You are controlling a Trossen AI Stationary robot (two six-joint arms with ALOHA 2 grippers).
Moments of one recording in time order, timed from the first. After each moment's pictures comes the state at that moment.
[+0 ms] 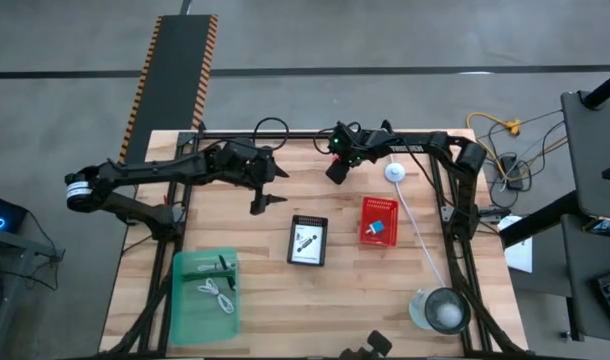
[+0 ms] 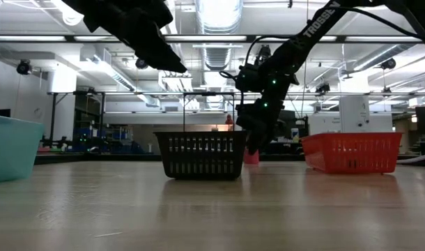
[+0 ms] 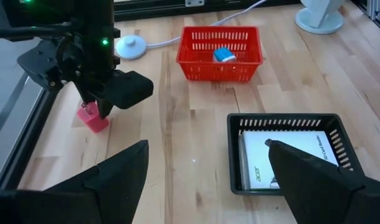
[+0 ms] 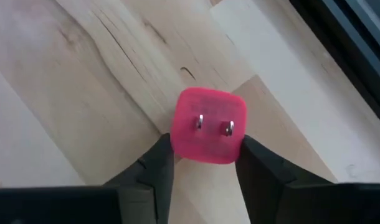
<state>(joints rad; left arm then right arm) 0.30 1.22 0.92 -0.25 0.25 0.26 -0.55 1.94 1.25 -0.44 0.10 0.10</state>
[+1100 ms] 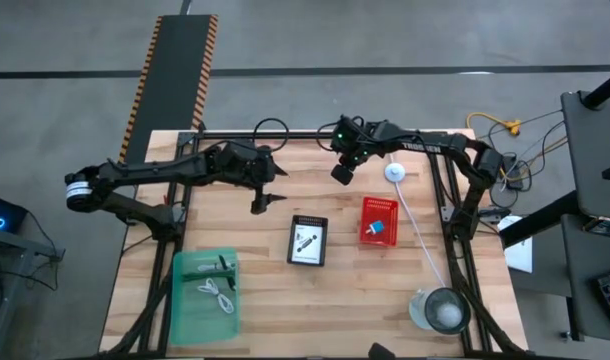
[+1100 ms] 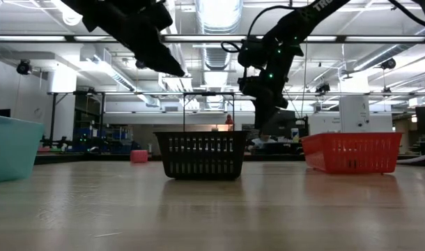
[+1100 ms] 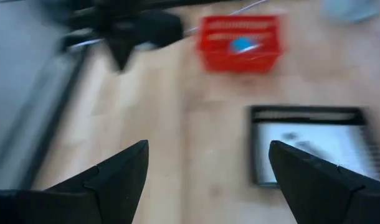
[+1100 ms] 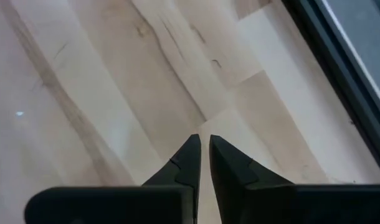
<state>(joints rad) 0.30 1.22 0.91 -0.25 0.18 0.27 -0.50 1.80 1.34 -0.70 0.05 0.04</state>
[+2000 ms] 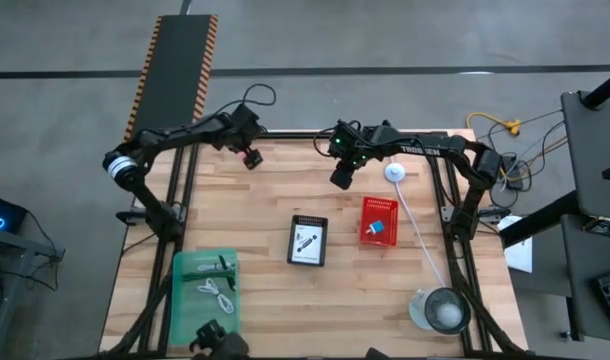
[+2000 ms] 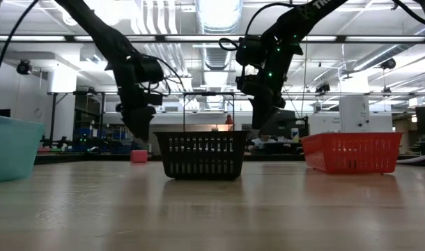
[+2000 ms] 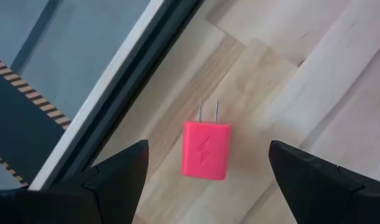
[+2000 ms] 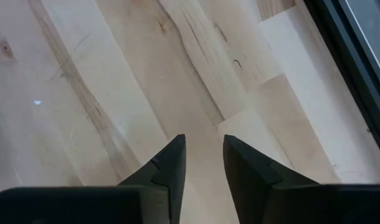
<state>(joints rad) 0.81 1.60 1.07 -0.56 -0.13 0.22 -0.47 1.80 1.33 -0.70 0.04 0.02</state>
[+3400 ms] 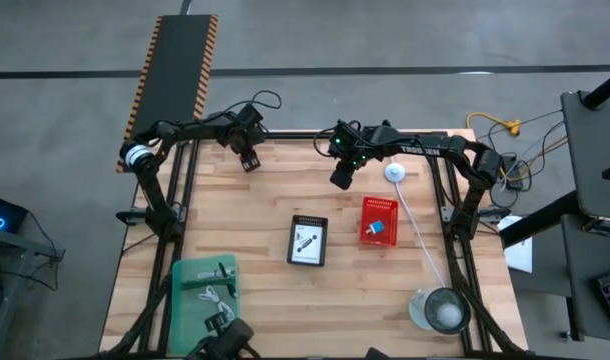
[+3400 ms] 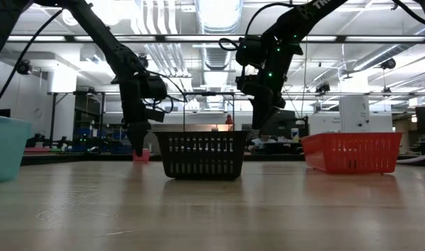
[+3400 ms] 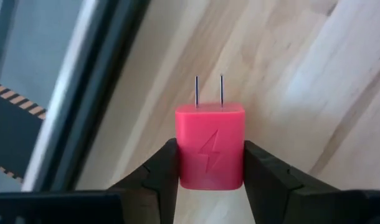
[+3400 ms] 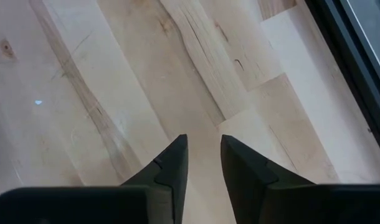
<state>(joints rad) 0.85 1.77 1.13 -0.61 -0.09 0.41 -0.47 1.80 1.33 -0.70 0.04 0.02</state>
